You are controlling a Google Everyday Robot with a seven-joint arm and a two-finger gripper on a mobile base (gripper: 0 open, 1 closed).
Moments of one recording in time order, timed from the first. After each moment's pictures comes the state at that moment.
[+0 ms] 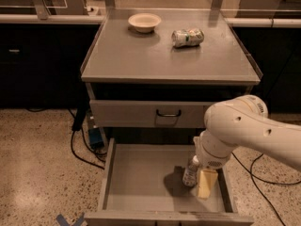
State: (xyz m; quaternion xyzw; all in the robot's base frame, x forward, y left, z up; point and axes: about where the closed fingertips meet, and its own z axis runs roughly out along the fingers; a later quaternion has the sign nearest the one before) arm 0.445 -0.157 0.645 -0.67 0.74 0.01 0.08
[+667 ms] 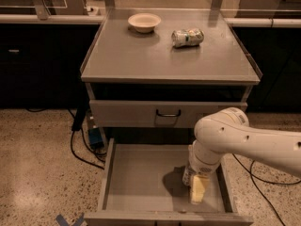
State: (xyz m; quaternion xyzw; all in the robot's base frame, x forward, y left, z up) arm 0.453 -0.152 0.583 -0.67 0.74 0.02 0.06
